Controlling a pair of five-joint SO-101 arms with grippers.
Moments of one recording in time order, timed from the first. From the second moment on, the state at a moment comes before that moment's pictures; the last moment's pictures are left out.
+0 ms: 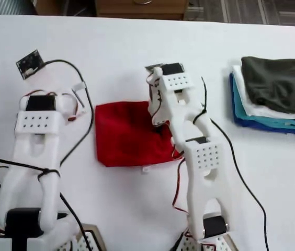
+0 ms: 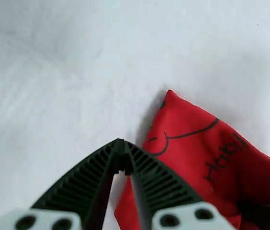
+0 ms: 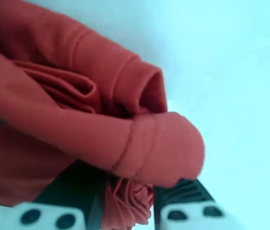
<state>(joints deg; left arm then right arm) -8.9 -17.0 26.2 63.9 35.5 -16.3 53.6 -41.8 100.0 7.3</state>
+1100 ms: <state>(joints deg) -8.9 -17.0 26.2 63.9 35.5 9.2 16.2 -53.4 98.5 36.2</state>
